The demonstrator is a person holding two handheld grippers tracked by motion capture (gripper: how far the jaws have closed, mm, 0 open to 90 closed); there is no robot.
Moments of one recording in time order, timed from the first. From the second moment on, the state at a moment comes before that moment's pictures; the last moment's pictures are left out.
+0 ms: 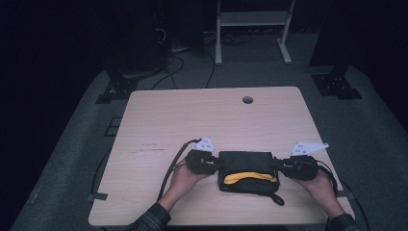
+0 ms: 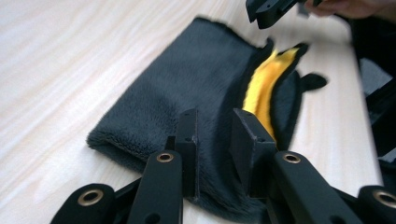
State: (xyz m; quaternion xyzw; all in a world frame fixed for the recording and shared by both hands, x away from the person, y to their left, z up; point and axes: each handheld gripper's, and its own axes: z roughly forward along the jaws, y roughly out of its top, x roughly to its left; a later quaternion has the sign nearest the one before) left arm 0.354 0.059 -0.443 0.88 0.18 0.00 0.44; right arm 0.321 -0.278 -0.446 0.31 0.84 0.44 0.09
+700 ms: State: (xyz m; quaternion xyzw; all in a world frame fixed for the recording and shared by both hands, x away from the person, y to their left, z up) left arm 0.315 0.061 -0.465 0.90 0.15 -0.01 0.40; right arm 0.278 -0.267 -0.467 0.24 0.89 0.38 0.07
